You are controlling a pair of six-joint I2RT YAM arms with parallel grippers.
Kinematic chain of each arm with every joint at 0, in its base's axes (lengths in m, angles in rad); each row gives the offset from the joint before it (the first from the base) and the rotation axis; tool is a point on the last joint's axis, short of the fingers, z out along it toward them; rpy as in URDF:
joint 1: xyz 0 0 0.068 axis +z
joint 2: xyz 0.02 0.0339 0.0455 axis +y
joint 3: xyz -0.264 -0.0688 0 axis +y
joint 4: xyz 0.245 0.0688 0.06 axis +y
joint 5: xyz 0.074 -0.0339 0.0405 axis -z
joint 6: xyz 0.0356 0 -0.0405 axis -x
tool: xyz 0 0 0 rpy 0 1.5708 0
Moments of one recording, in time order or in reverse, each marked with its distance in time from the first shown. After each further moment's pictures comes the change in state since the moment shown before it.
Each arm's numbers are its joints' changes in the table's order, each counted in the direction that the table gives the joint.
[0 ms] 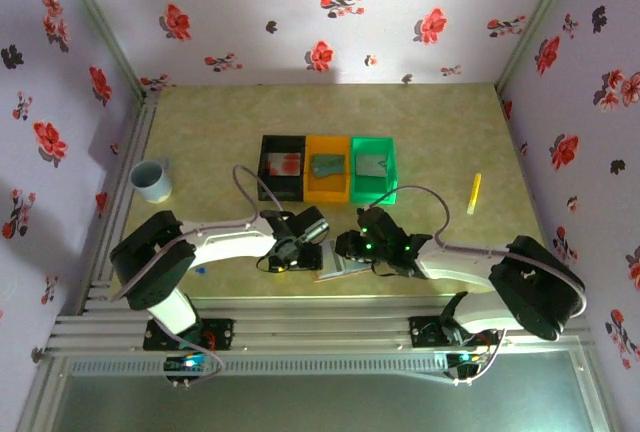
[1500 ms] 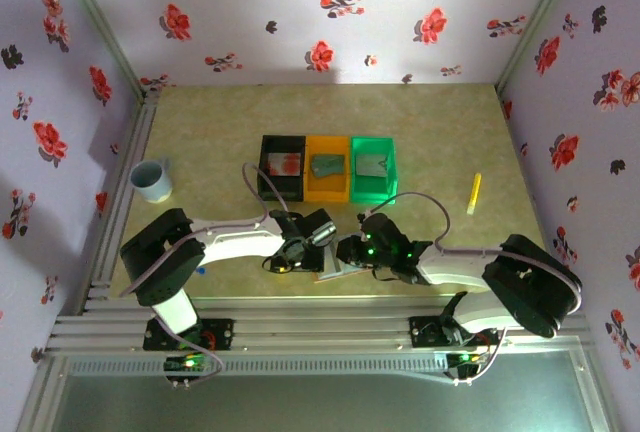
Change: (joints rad) left arm -0.031 0.058 -0.048 0.051 -0.044 0.004; right arm 0.005 0.022 0.085 -0.167 -0.063 -0.028
